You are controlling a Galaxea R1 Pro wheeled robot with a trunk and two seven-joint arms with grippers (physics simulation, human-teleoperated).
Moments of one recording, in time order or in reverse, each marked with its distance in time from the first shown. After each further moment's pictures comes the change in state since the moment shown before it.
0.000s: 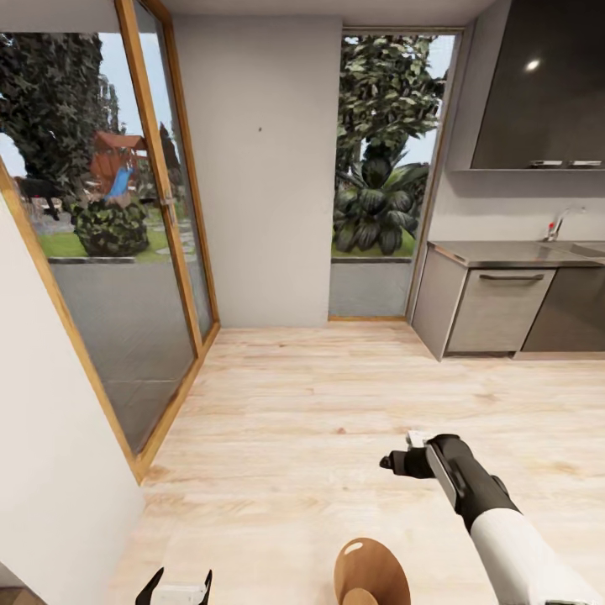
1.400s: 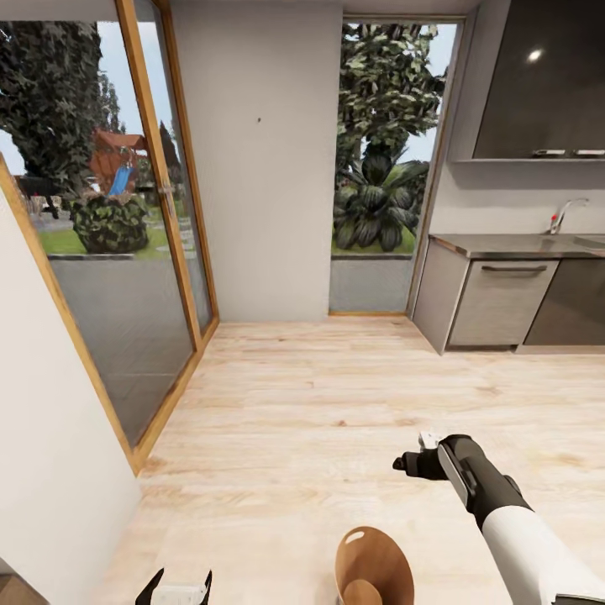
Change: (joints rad) left arm 0.000 0.000 0.001 0.000 -0.002 0.008 -0.001; right arm -0.013 -0.045 -0.005 0.035 -0.001 -0.004 -0.019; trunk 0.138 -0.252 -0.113
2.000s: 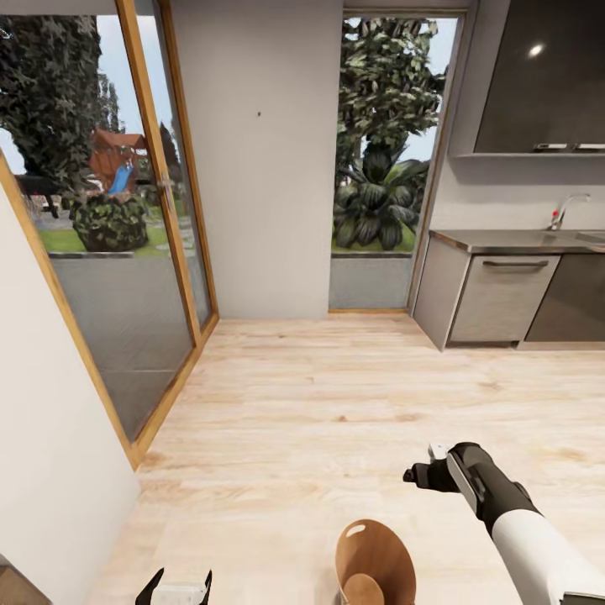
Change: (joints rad) left arm 0.000 0.000 0.000 -0.001 0.000 0.000 0.000; right arm 0.000 -0.035 0.000 0.069 0.003 -0.004 0.001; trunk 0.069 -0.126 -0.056
